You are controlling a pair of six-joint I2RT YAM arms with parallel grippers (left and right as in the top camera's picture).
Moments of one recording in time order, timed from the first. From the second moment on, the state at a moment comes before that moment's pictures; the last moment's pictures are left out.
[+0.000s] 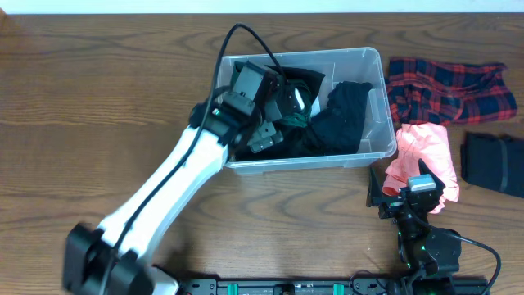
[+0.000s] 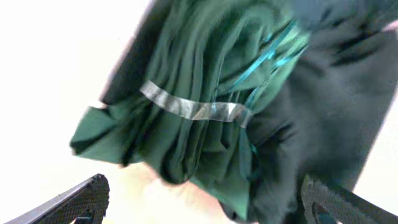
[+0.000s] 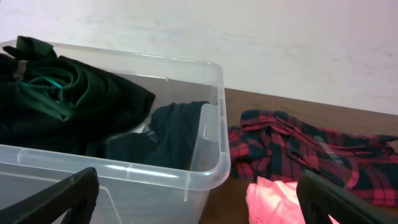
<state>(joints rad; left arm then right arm) -0.57 1.56 1.34 -0.71 -0.07 0.67 0.09 0.01 0.01 -0.07 -0.05 -0.06</state>
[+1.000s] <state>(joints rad) -0.60 1.67 1.34 -0.37 -0.03 0.06 0.09 0.01 0.01 -0.07 -0.05 -0.06</state>
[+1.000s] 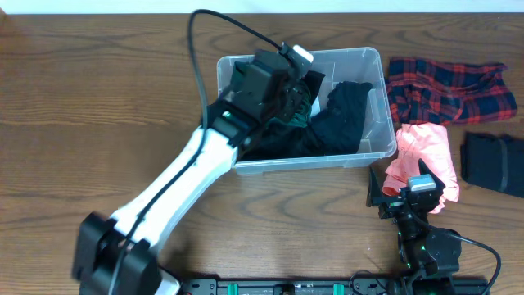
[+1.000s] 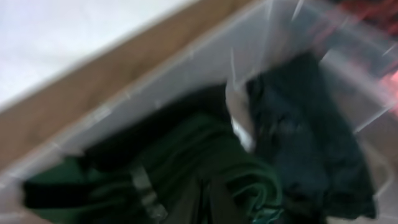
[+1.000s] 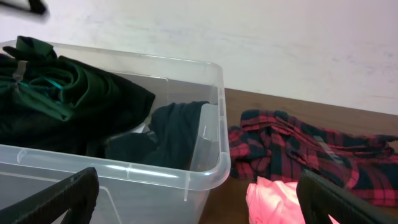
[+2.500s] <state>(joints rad) -0.56 1.66 1.39 -0.43 -0.09 -0.22 0.09 0.01 0.01 -0.07 -0.05 -0.06</state>
